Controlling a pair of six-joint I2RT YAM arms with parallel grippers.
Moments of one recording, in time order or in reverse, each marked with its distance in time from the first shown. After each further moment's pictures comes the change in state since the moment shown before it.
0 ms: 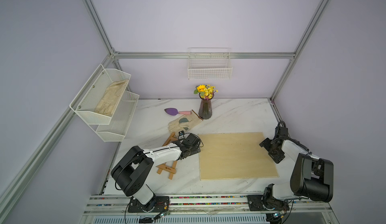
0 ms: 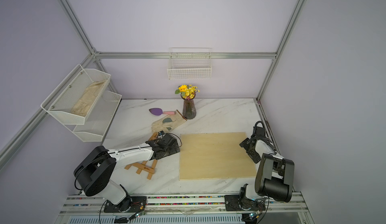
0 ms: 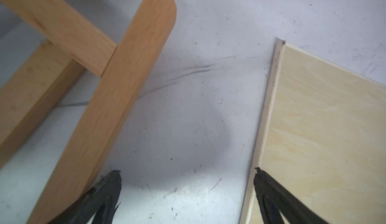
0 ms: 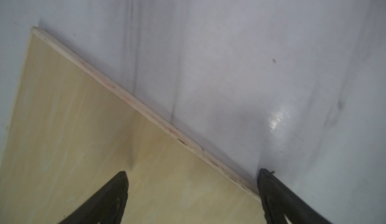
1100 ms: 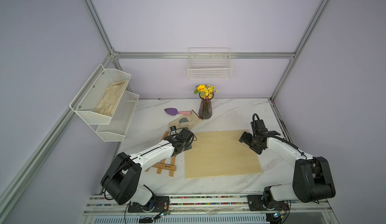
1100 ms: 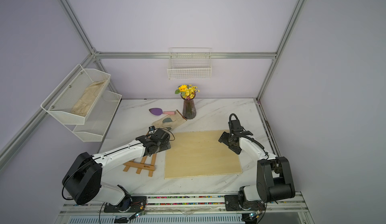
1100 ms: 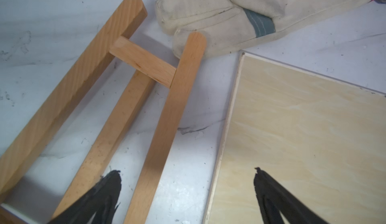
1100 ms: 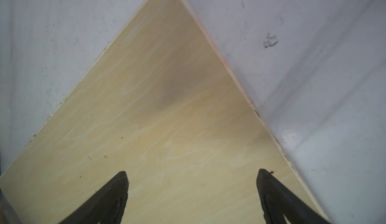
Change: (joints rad) left arm 0.095 -0.112 0.059 -0.246 -0.123 0.130; right arm 0.474 -0.019 0.130 -0.060 -0.021 0.071
